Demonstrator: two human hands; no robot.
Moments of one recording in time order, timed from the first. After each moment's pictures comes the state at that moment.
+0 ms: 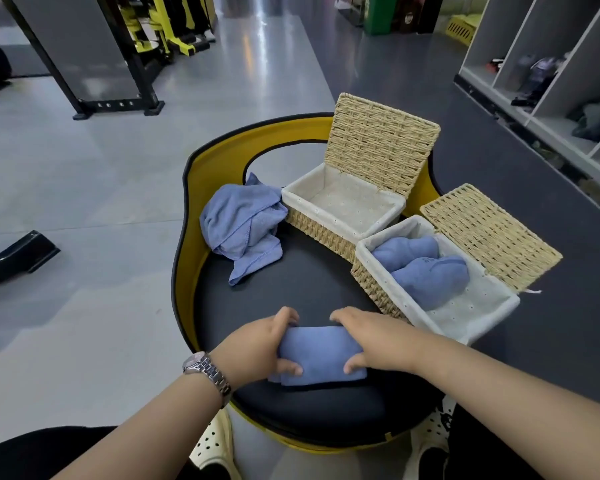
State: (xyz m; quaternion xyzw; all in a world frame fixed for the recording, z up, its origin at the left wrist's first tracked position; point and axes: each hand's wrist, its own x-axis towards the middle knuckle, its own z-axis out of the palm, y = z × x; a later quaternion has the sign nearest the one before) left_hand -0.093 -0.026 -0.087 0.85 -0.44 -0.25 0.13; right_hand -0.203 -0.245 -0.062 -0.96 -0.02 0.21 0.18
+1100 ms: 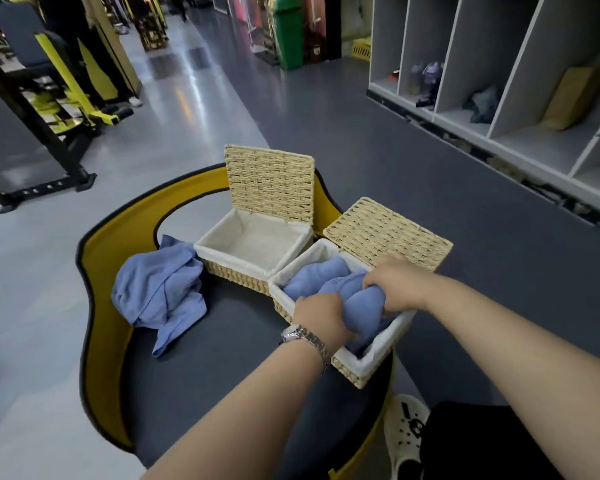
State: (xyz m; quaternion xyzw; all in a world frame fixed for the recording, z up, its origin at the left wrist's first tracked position) left_hand -0.168 -0.276 -0.027 0.87 -0.47 -0.14 0.01; right_hand -0.241 -0.433 -0.022 -0.98 0.15 0.15 0.07
